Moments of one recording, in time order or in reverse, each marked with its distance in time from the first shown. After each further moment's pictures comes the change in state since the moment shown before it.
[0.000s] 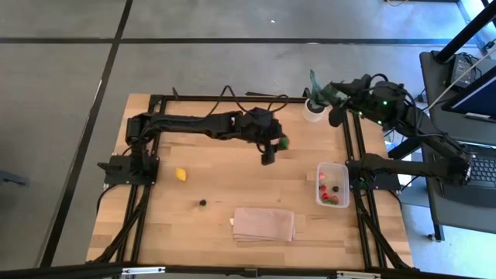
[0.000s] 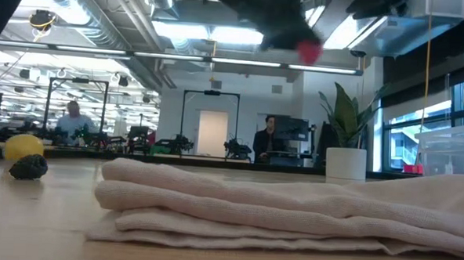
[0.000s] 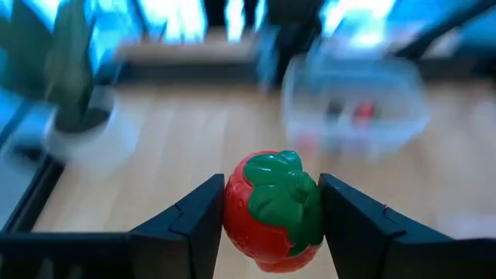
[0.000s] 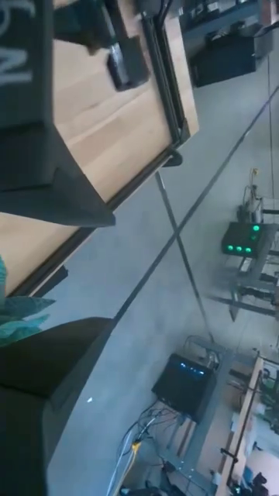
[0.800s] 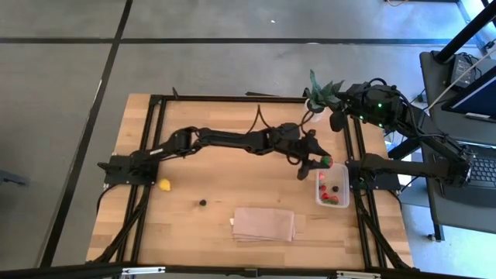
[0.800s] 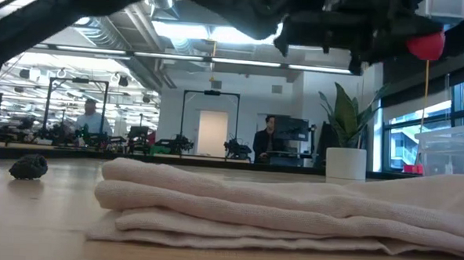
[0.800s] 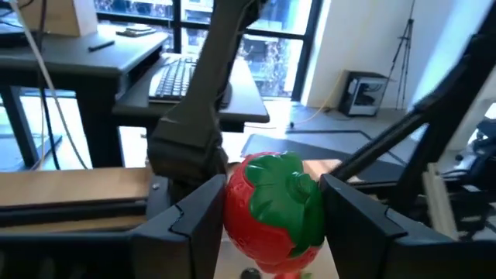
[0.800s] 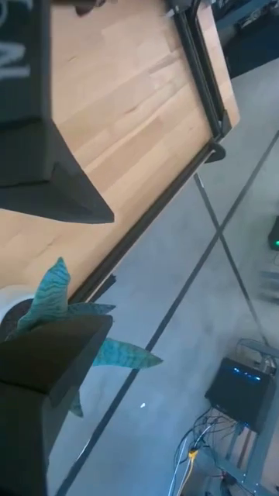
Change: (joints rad) left arm -0.055 0.541 0.486 0.482 0.283 -0.164; right arm 0.000 -0.015 -0.002 -0.178 -0.002 0.127
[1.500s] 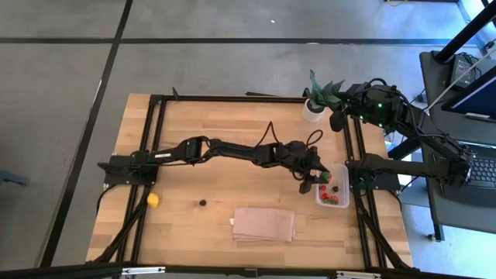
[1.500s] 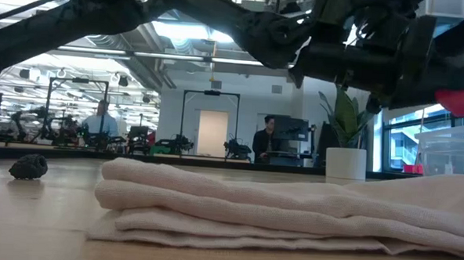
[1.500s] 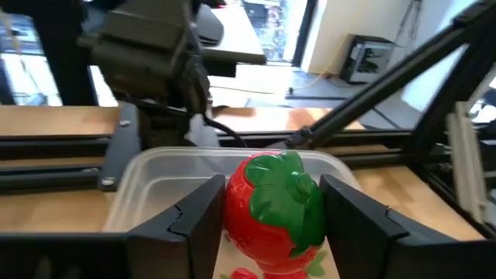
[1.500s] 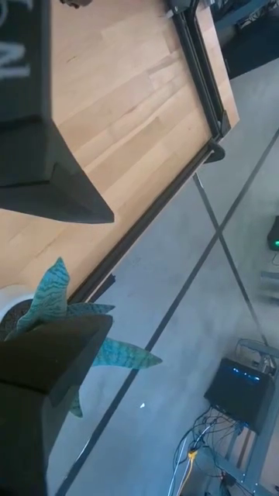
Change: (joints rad) left arm -0.052 0.190 0.127 -0.057 -0.044 0.007; right arm 0.000 0.000 0.000 -0.003 0.001 0.001
